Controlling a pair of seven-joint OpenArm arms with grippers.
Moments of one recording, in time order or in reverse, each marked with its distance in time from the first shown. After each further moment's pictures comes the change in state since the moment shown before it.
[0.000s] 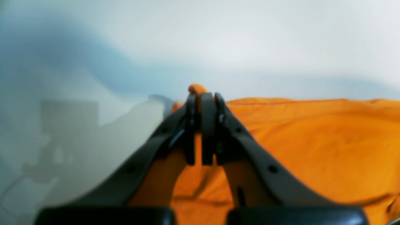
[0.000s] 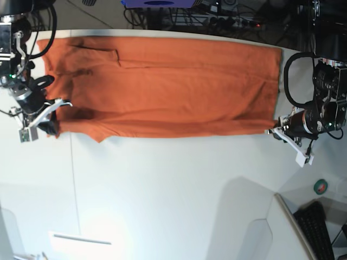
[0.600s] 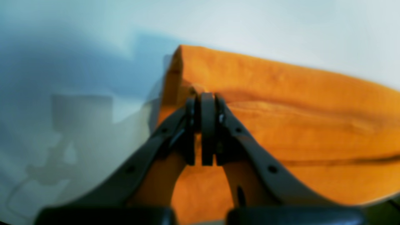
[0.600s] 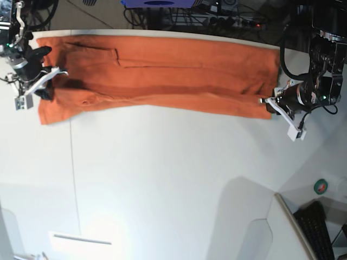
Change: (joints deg) left arm 11.2 -0.5 -0.2 7.0 0.0 -0.3 -0.5; right arm -11.6 -4.1 6.9 6.4 0.2 0.0 -6.6
